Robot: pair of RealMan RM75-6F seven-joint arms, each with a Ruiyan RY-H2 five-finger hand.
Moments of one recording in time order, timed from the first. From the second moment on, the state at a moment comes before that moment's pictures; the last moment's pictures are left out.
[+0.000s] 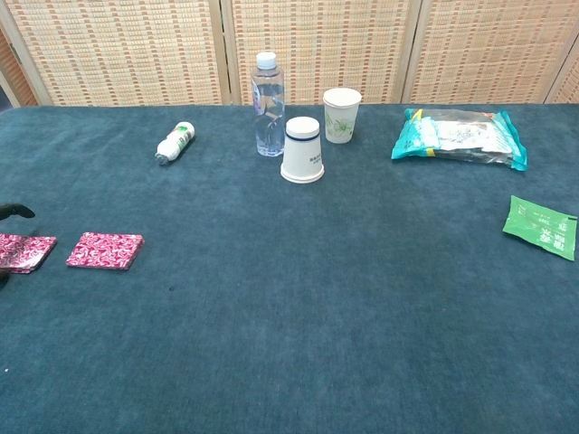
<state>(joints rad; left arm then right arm) -0.43 -1.52 -0.09 -1.37 0.91 1.13 0.50 0.04 -1.13 0.03 -1.54 -1.67 1.63 0.05</state>
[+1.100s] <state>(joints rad) -0.52 -1.61 -0.13 -1.57 0.83 1.17 0.71 0.04 -1.12 0.02 -1.53 -1.68 1.63 0.07</state>
